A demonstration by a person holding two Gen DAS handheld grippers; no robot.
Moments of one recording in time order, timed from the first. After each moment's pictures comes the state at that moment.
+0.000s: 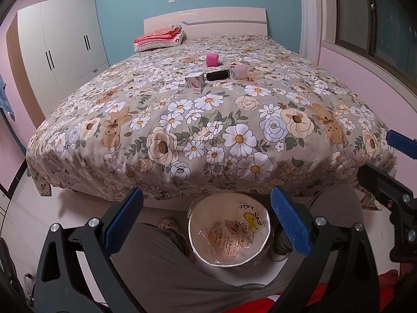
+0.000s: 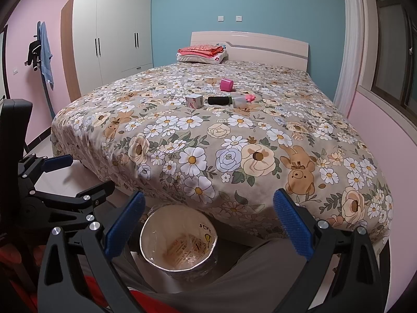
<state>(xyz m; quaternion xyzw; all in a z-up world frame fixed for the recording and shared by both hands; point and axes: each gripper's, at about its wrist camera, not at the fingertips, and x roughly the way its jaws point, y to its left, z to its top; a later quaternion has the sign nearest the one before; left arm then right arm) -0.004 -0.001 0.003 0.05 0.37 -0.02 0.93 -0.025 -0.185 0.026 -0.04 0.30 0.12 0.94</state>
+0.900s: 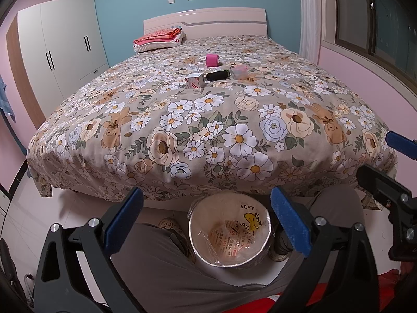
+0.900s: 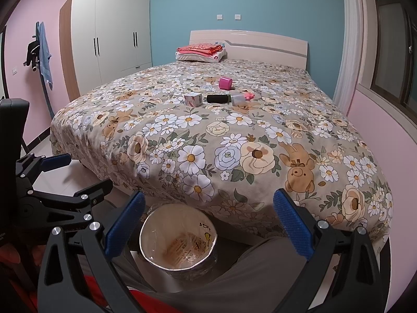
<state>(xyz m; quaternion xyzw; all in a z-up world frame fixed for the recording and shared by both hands) -0.006 -0.004 0.002 0.05 0.37 -0.02 0.93 -0.024 -0.187 0.023 -0.04 0.31 0.12 0.94</state>
